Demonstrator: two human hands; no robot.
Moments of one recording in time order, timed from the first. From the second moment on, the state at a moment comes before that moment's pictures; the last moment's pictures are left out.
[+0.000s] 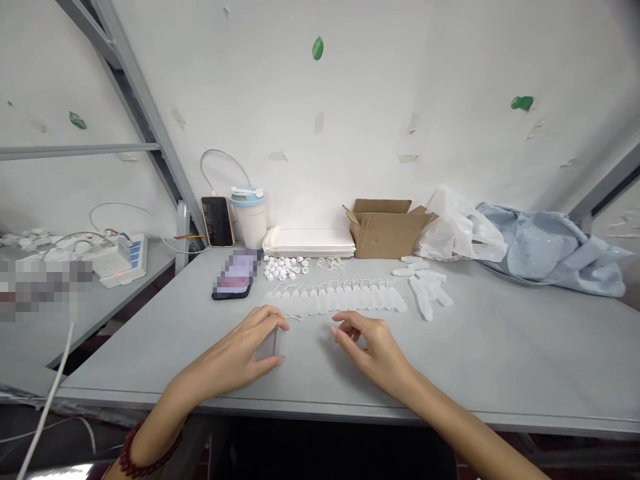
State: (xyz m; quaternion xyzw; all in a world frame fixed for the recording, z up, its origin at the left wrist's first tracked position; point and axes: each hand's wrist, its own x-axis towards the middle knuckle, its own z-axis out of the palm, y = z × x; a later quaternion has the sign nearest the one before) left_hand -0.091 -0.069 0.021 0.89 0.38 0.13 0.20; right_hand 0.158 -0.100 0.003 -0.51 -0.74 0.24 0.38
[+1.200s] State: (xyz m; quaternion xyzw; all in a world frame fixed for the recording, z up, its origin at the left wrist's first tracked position) left_hand -0.096 -0.064 0.022 0.87 0.42 0.12 0.24; right_hand 0.159 -0.100 0.002 -0.50 -0.75 0.22 0.38
